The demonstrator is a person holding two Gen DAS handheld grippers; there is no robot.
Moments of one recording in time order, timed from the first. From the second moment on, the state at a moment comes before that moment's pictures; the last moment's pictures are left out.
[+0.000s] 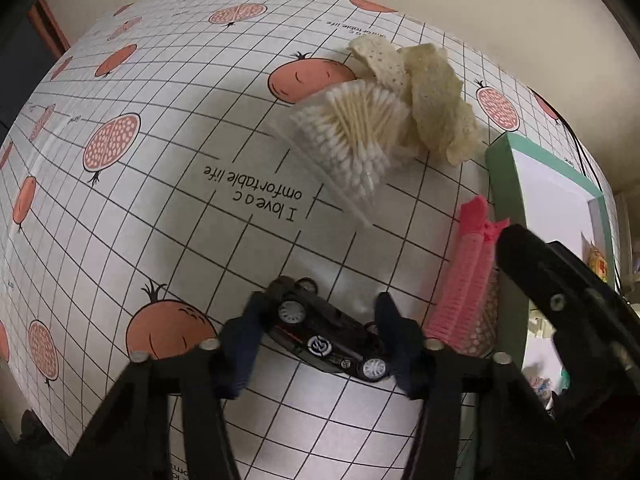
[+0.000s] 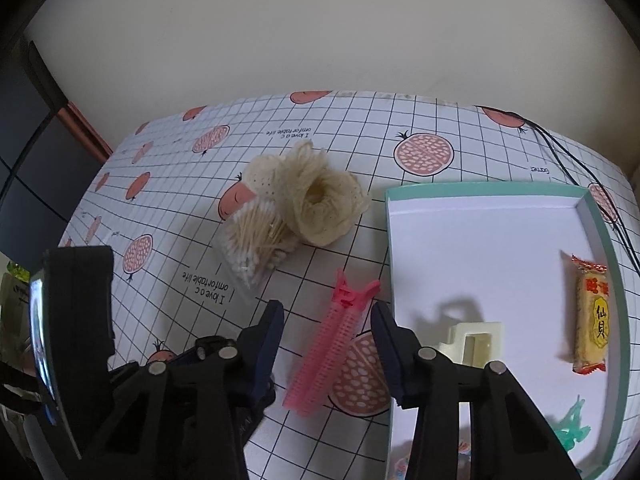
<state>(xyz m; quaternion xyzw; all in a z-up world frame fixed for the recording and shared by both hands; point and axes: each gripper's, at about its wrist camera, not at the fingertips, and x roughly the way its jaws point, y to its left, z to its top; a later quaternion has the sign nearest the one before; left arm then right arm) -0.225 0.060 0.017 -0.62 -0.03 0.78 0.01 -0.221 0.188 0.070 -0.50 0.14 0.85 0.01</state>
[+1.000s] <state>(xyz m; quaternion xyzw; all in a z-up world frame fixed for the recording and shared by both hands) -0.234 0.019 0.042 -0.59 -0.05 0.81 -0.02 -0.225 0.168 0.043 -0.55 0.10 0.83 0.01</state>
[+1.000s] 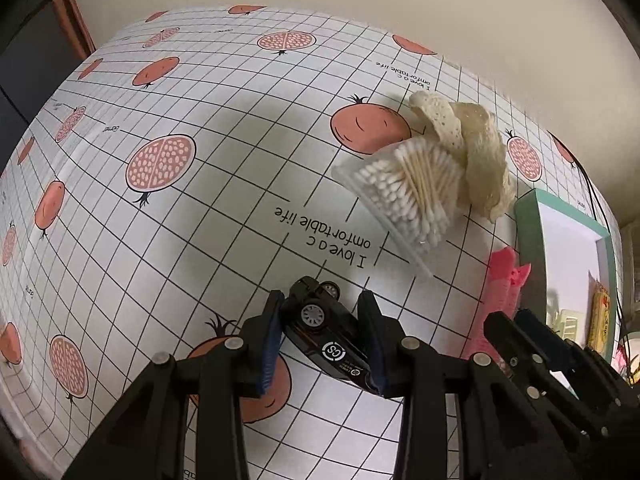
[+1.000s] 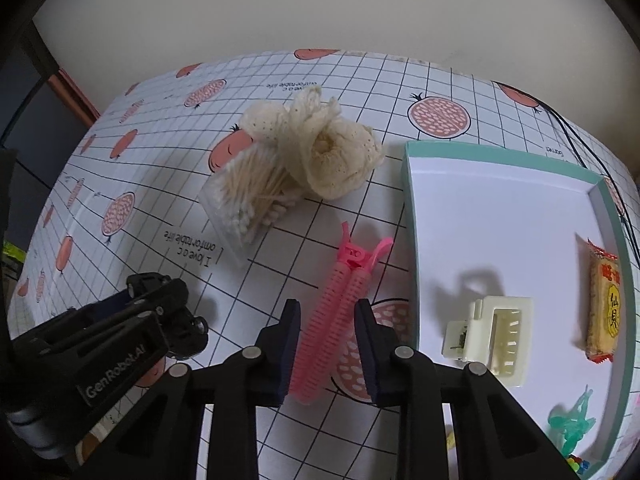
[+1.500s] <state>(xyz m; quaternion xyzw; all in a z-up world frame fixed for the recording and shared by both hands) -0.244 0.021 0.037 -0.59 -0.05 0.81 -0.01 -0.226 0.162 0.035 -0.55 0.09 0.83 0.02</state>
